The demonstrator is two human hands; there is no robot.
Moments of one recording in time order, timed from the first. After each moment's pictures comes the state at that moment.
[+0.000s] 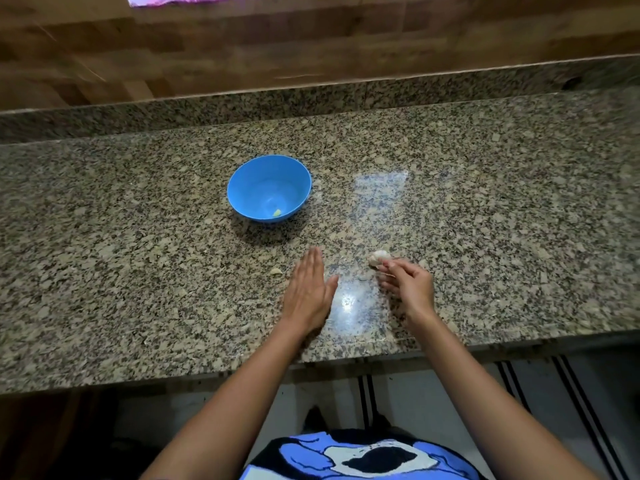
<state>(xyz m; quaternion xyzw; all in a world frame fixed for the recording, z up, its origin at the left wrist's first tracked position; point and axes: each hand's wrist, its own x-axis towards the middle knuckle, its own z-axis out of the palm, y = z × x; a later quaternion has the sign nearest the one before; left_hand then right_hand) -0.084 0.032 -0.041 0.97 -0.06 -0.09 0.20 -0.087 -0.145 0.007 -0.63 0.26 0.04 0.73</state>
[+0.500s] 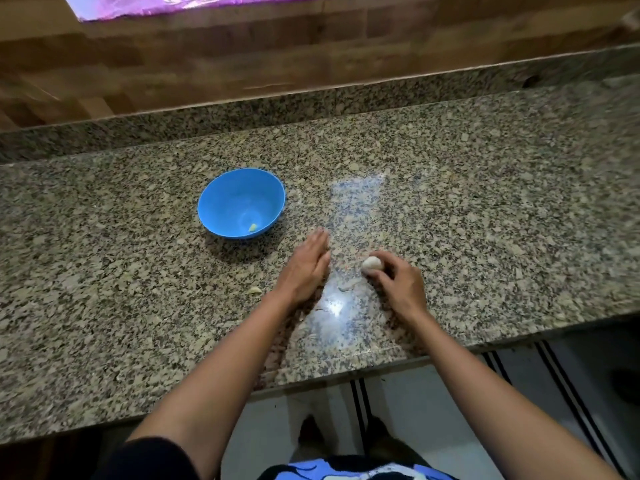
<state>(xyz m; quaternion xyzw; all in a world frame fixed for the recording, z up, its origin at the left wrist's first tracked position) -0.013 0.018 -0.030 0.94 -0.14 -0.10 0.31 -0.063 -0.173 -0.012 -0.89 0.10 -0.01 0.45</state>
